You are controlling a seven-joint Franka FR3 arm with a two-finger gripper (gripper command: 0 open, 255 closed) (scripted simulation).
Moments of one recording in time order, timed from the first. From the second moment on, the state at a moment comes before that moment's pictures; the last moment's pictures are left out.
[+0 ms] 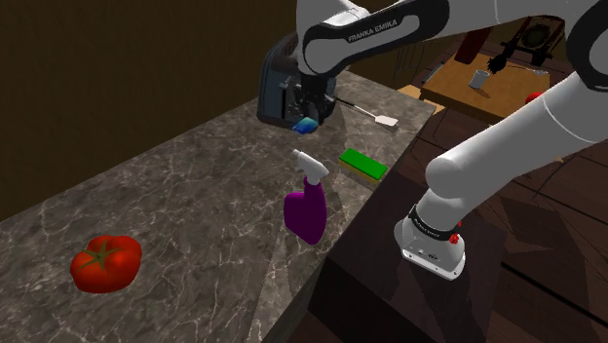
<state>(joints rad) -0.49 -0.31 0.59 -2.37 0.04 2.06 1.61</state>
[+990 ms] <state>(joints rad) -0.85 -0.53 0.53 -2.54 0.28 2.01 1.10</state>
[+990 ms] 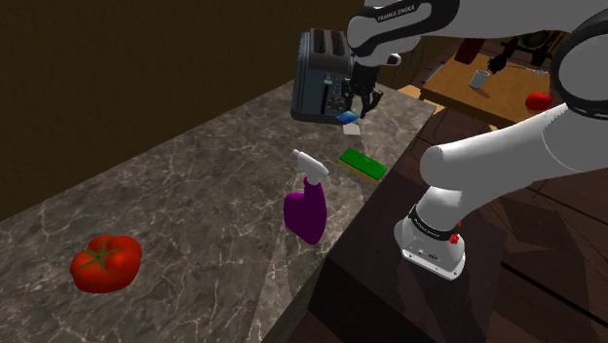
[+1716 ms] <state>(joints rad) -1.17 -0.59 0.84 -2.45 0.31 1.89 0.96</state>
